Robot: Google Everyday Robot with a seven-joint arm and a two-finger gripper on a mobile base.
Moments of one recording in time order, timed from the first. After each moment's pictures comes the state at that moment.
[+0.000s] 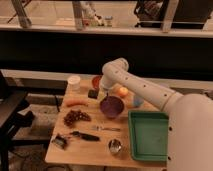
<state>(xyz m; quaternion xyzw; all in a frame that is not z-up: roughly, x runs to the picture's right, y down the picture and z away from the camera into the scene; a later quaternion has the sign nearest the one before) -0.029 0.016 0.867 -0.24 -0.13 0.13 0.95</state>
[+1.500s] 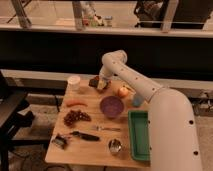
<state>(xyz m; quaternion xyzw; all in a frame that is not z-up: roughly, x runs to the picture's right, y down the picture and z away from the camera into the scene) -0.014 -0.046 0.926 -0.22 -0.12 0.15 0.96</state>
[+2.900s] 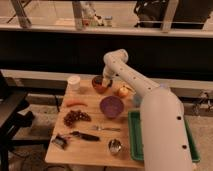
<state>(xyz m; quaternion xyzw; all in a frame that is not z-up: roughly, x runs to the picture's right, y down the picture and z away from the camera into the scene) 0.016 -0.067 0.960 -0.20 -0.07 0.17 0.96</state>
